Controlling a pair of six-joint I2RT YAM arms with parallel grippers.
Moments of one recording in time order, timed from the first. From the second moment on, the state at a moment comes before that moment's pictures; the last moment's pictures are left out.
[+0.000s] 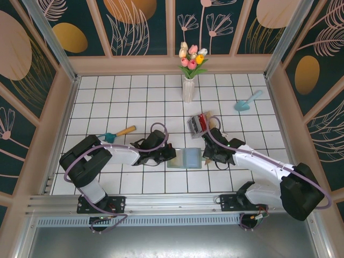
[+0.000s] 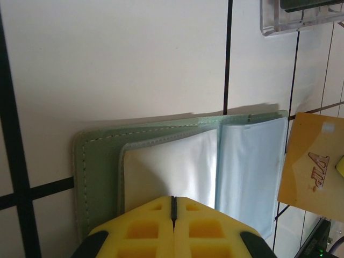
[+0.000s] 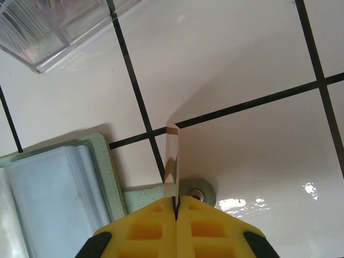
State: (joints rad) left arm -0.84 1.69 0.65 0.22 0.28 -1.06; right arm 0.69 1.17 0.62 -0.63 0.18 0.93
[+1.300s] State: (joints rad) left arm -0.84 1.69 0.66 0.20 0.28 -1.06; right arm 0.71 1.10 0.52 -0.39 0.01 0.84
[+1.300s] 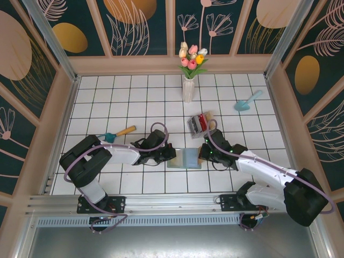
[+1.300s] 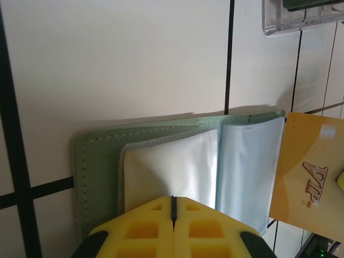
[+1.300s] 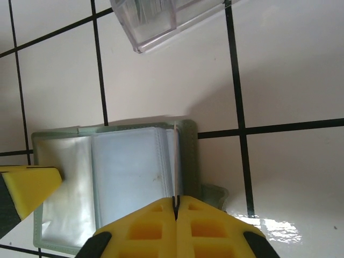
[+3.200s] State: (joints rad) left arm -0.84 1.56 0.65 0.02 0.13 -0.98; right arm 0.78 1.20 0.38 0.04 -0.13 1.04
